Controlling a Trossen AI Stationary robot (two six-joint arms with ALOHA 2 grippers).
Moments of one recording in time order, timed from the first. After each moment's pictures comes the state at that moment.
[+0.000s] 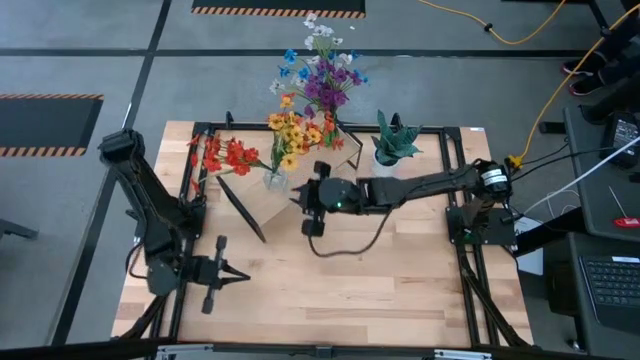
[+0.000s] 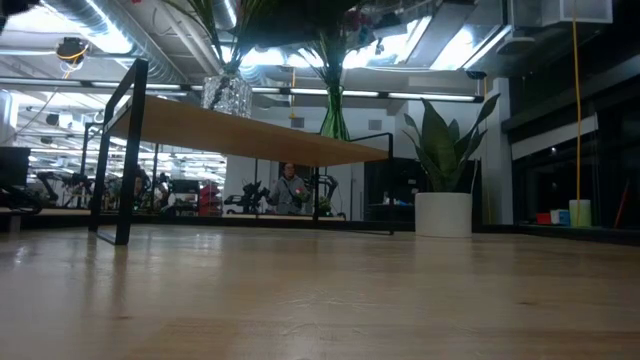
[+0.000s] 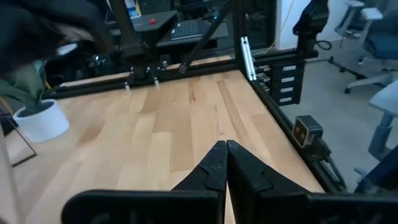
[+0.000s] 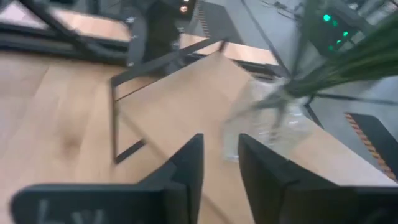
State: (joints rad) left arm -1.10 1.12 0.51 0.26 -1.01 -0.22; right arm 0.10 1.83 1.51 -0.15 0.36 -0.12
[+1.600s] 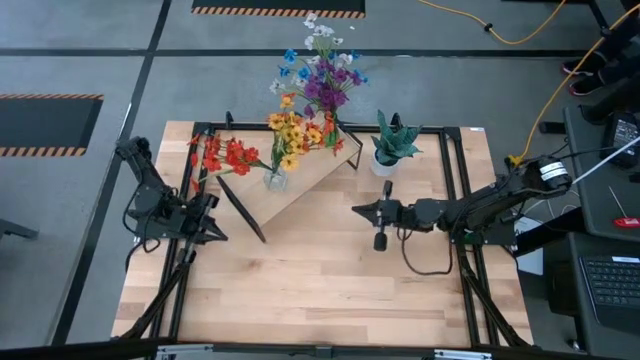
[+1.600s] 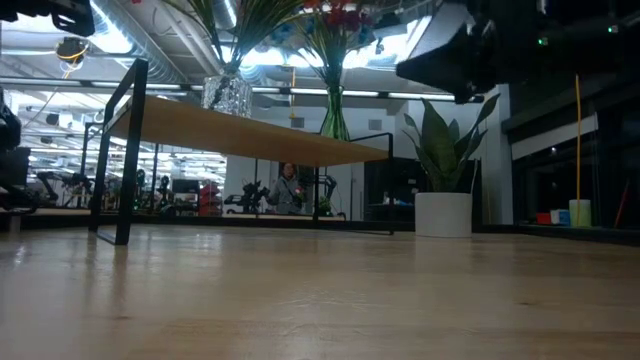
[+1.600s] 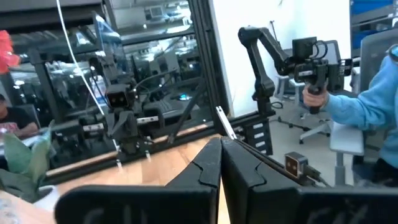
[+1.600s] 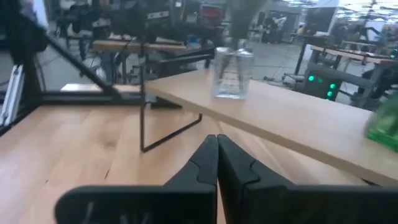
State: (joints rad) left arm -0.89 0.07 0.14 0.10 -0.56 0.28; right arm 0.23 1.33 0.38 0.92 0.42 -0.07
